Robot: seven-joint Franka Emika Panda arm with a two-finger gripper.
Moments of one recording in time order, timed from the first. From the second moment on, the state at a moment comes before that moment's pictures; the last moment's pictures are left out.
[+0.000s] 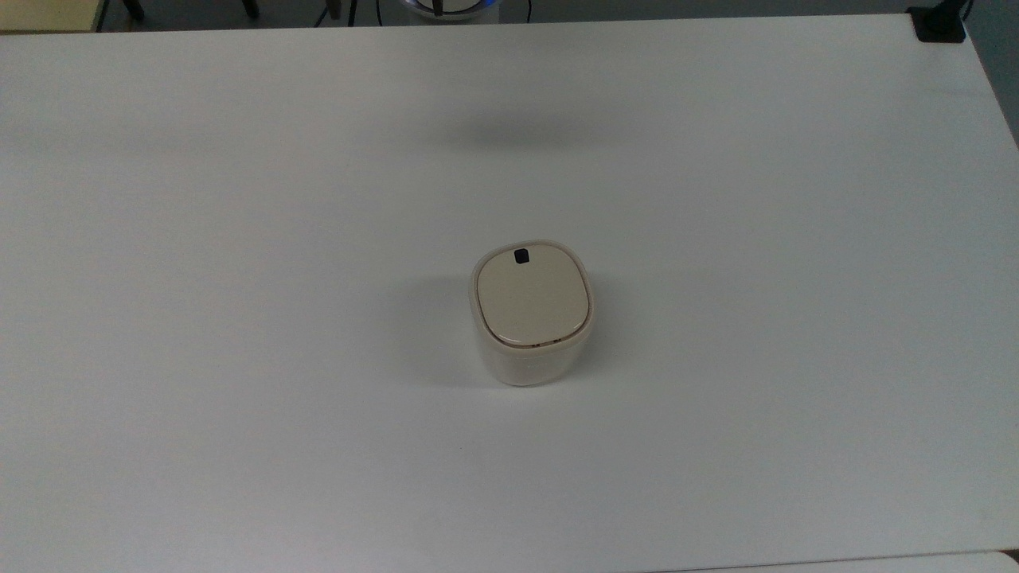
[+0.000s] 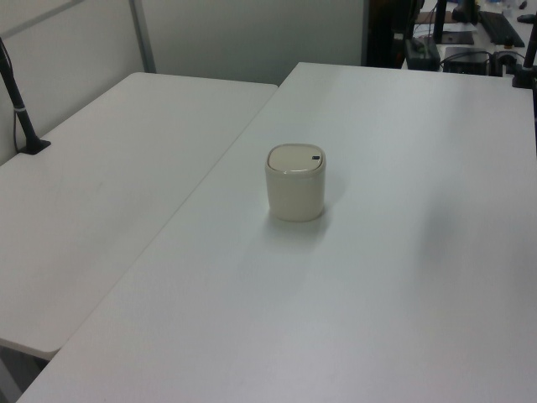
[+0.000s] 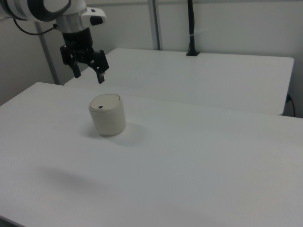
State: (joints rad) arm 0.08 -0.03 -0.10 -1.58 0.05 1.62 -0.05
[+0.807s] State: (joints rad) arm 0.08 -0.03 -0.09 -1.58 0.04 1.61 -0.27
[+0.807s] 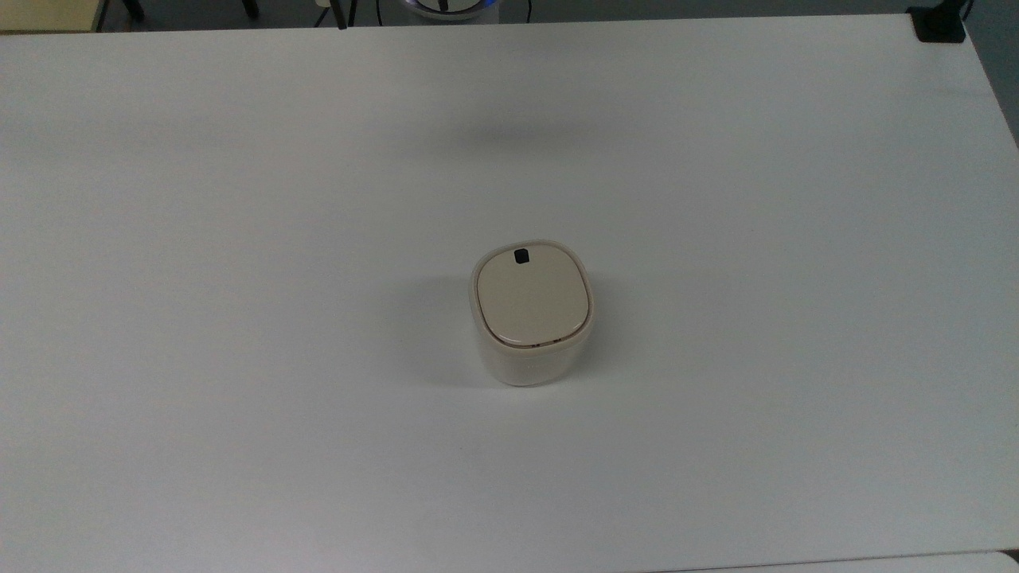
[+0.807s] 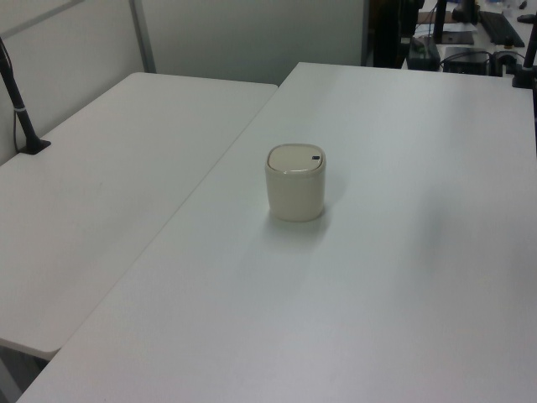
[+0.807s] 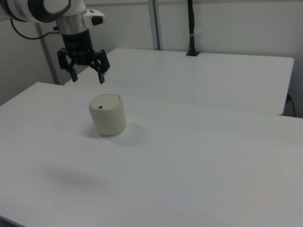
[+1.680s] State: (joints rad) arm 0.10 0.07 -0.08 -1.59 0.00 1.84 -0.23
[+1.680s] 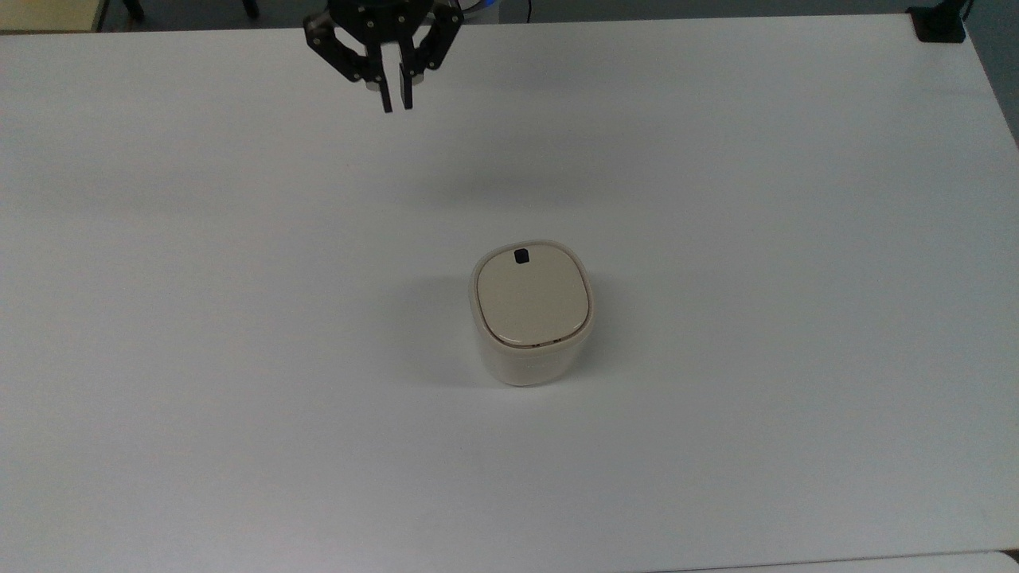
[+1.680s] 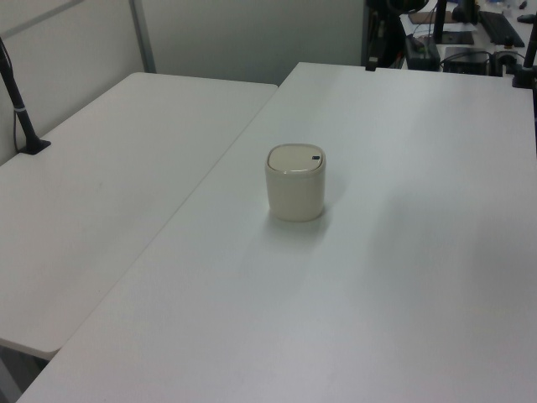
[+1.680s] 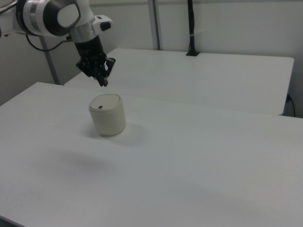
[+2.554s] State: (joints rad) arm 0.25 0.28 -0.08 -1.61 -0.02 2.16 0.13
